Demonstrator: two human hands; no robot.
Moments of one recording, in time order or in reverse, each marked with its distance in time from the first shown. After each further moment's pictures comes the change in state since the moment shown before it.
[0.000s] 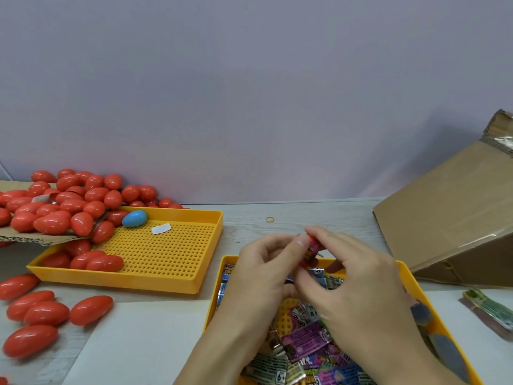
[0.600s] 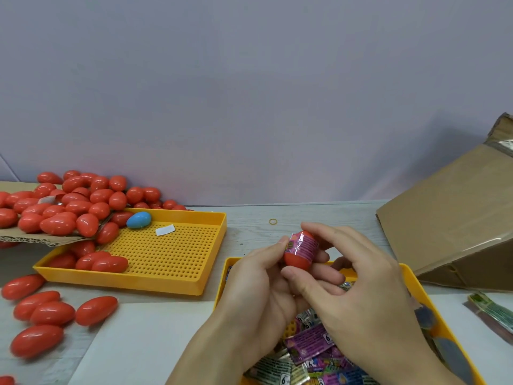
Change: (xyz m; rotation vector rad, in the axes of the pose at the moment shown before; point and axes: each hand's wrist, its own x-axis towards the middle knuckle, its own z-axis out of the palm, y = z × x) left_hand -0.003 0.004 -0.005 -0.409 -0.185 -0.227; right_hand 0.000 -0.005 0.000 0.174 0.018 -0.008
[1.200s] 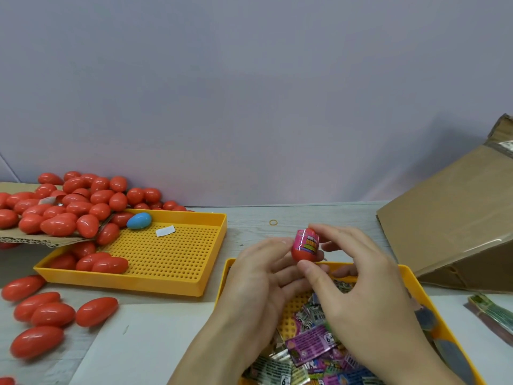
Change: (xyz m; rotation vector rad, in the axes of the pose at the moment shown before) left_hand 0.002 0.001 0.001 0.094 0.160 0.094; right_hand -0.001 0.012 -0.001 -0.016 -0.052 0.111
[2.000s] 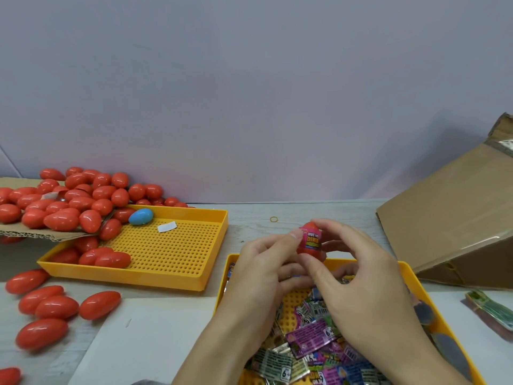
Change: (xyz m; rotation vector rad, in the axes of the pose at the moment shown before) left_hand 0.002 -0.005 0.001 0.140 0.038 0.085; right_hand 0.001 0.002 0.001 0.084 0.009 0.005
